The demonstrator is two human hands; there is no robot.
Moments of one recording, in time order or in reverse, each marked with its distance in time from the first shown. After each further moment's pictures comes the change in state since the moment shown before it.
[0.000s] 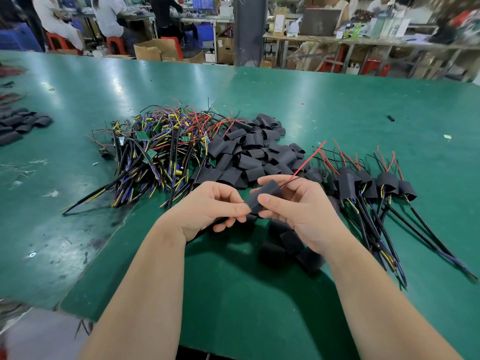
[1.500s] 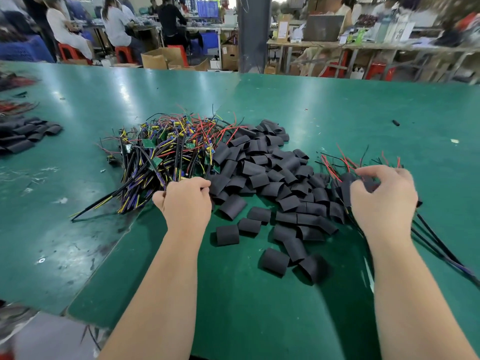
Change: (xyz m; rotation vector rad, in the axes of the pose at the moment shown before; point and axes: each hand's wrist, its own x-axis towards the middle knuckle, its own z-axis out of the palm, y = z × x) left_hand 0.025 -0.032 -0.021 1.097 0.966 -0.142; right_hand -0.005 -0.028 -0.067 -1.019 0.907 -0.084
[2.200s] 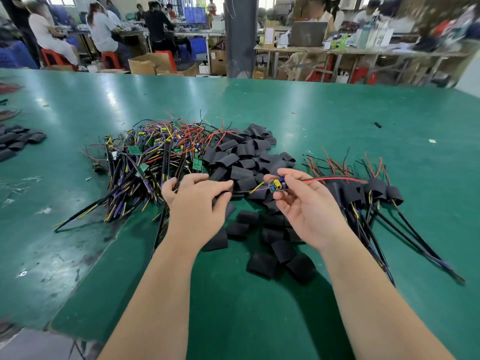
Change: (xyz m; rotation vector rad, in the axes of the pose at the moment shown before) left_hand -0.024 0.025 -0.018 -0.247 0.034 0.435; right_hand -0.026 -0.033 0.036 1.321 -0.712 0.430
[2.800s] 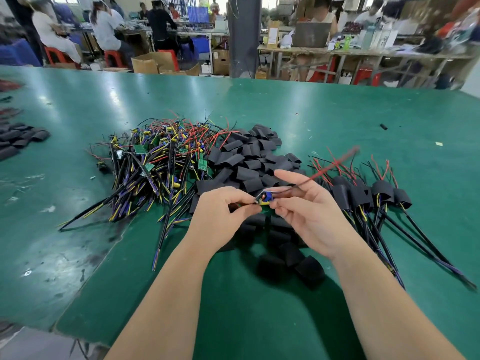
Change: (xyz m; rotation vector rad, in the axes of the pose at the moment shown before) left_hand 0.002 0.009 0.010 -0.515 -0.162 -0.049; right_hand -0.002 0.008 -0.005 -0.140 -0.181 -0.037
